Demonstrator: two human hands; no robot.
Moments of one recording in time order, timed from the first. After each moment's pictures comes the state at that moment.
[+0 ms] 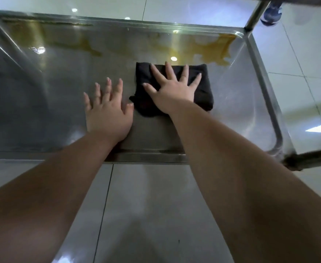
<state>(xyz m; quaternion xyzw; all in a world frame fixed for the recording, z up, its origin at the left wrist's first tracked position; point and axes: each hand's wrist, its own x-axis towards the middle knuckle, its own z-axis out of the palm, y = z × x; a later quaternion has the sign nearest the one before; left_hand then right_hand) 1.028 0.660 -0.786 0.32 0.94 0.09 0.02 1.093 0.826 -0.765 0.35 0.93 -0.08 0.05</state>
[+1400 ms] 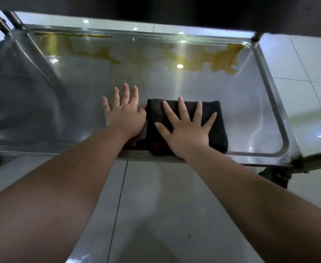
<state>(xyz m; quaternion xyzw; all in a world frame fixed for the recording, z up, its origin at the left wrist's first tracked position) 1.026 0.655 -0.776 0.32 0.94 0.05 0.10 1.173 0.742 -0.764 0.33 0.93 -0.06 0.10</state>
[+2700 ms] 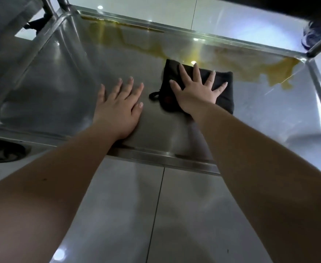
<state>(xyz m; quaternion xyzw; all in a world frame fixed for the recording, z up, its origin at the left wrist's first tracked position) 0.914 0.527 -0.785 0.39 0.92 0.07 0.03 0.991 0.726 -0.764 0.38 0.92 -0.09 0.06</state>
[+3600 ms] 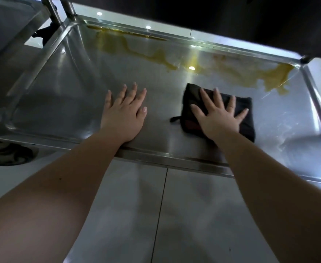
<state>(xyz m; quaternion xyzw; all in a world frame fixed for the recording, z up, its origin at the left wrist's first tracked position) 0.916 0.524 -0.781 0.39 0.92 0.07 0.03 1.067 0.730 -0.765 0.40 0.91 -0.07 0.06</state>
